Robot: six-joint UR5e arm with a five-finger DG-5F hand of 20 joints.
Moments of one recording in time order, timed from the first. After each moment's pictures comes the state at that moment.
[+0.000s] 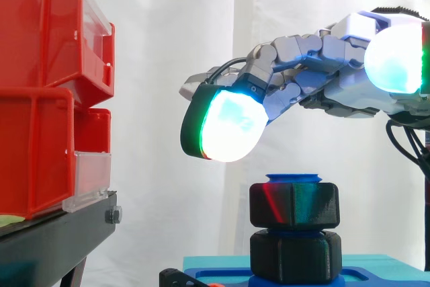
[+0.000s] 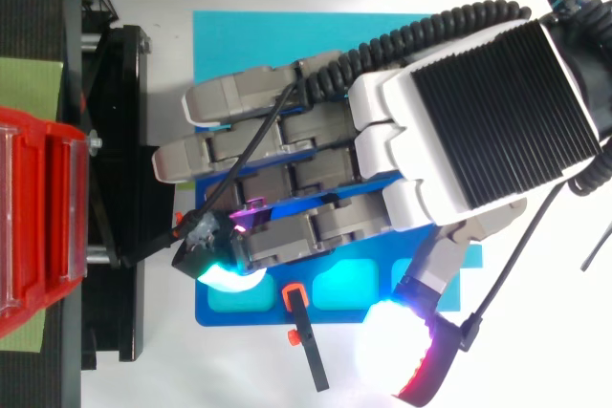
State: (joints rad) arm 0.00 -2.27 -1.18 -2.63 -2.07 -1.36
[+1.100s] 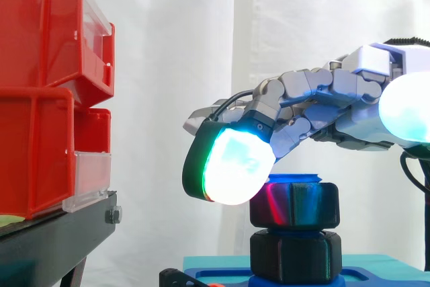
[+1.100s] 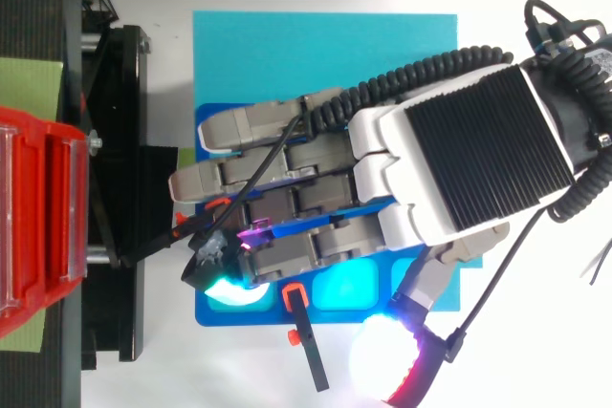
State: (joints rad) arm 0.03 -2.27 -1.28 -2.51 -2.01 -1.32
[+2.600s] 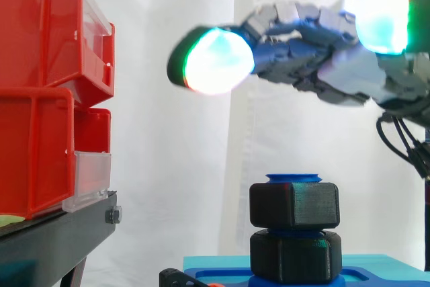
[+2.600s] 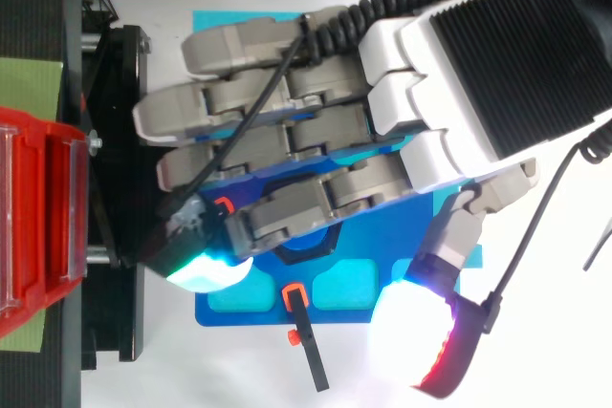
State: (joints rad) arm -0.02 -2.27 -1.20 -2.47 -2.07 -1.23
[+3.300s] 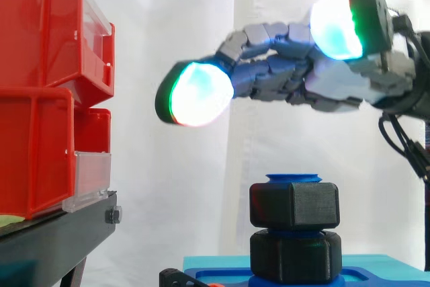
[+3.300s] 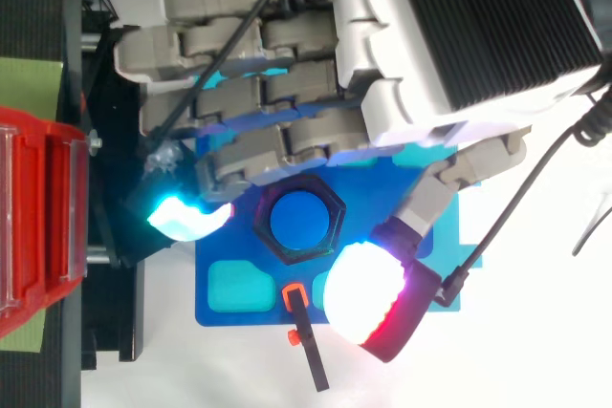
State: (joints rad) arm -0.01 -2.27 -1.15 -2.66 -1.97 -1.20
